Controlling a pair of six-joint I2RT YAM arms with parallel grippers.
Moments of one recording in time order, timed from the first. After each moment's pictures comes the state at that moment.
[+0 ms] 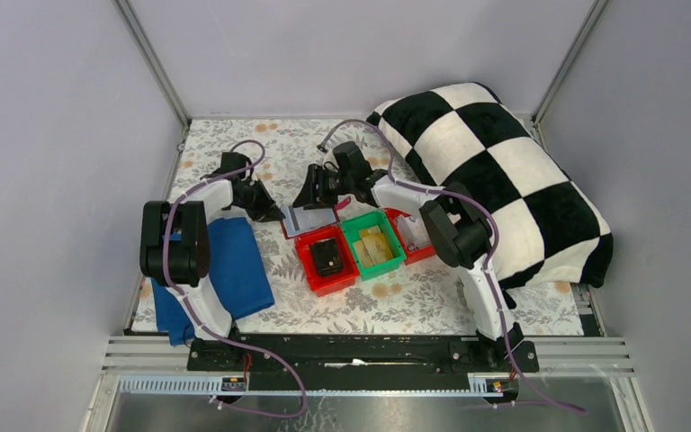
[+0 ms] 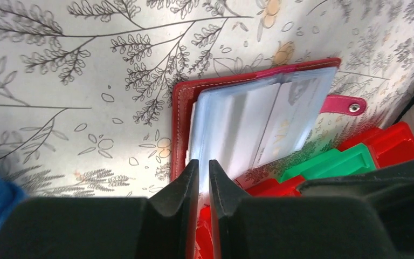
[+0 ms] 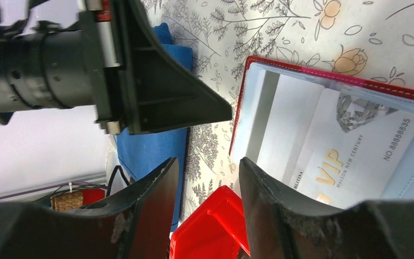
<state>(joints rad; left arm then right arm) -0.01 1.83 1.11 -0.45 0.43 -0.62 0.69 2.27 1.65 0.04 -0.61 0.77</state>
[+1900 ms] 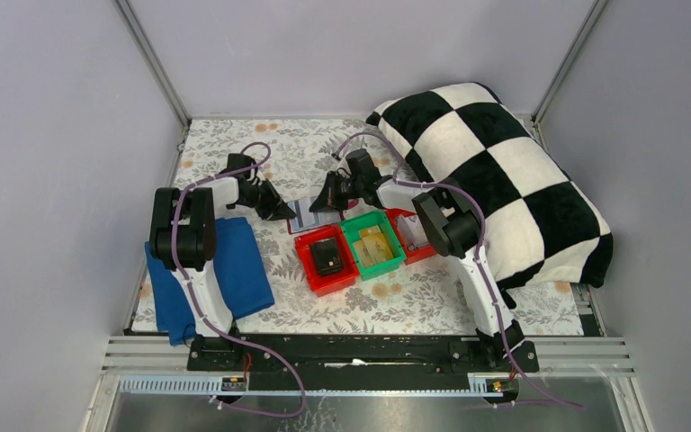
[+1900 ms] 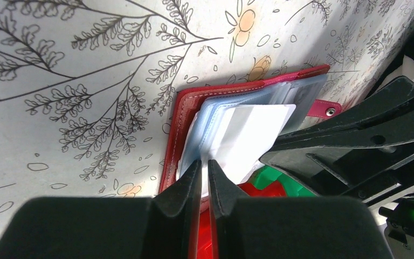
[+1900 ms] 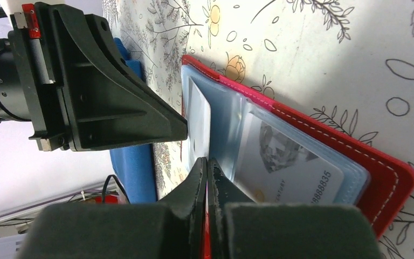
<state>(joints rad) -0.02 1.95 1.16 -0.37 0.58 -0.66 0.61 2.42 1.67 0.11 -0.68 0.83</state>
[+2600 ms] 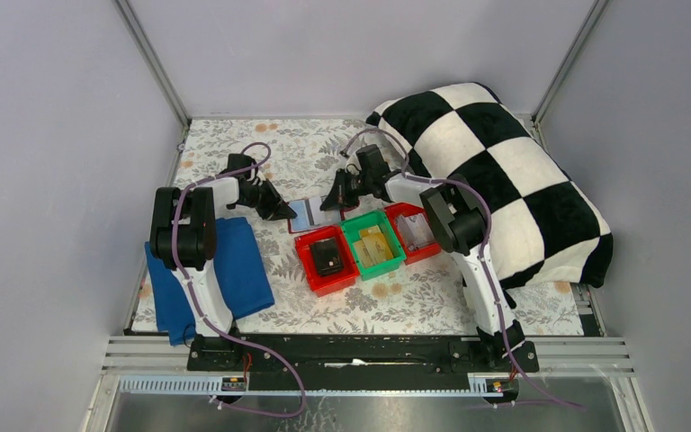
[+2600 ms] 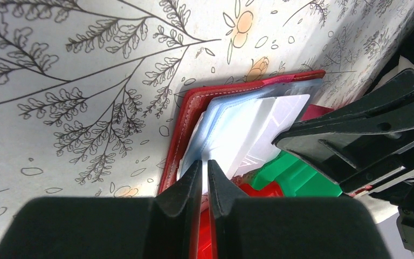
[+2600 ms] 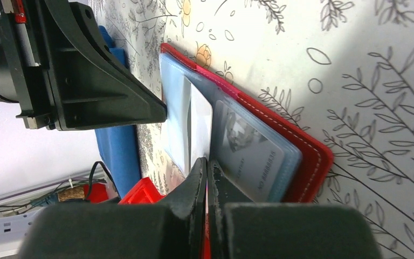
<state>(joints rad) -0.02 1.95 1.16 -0.36 0.58 -0.67 0.56 2.41 1.67 0.02 -0.73 0.72</state>
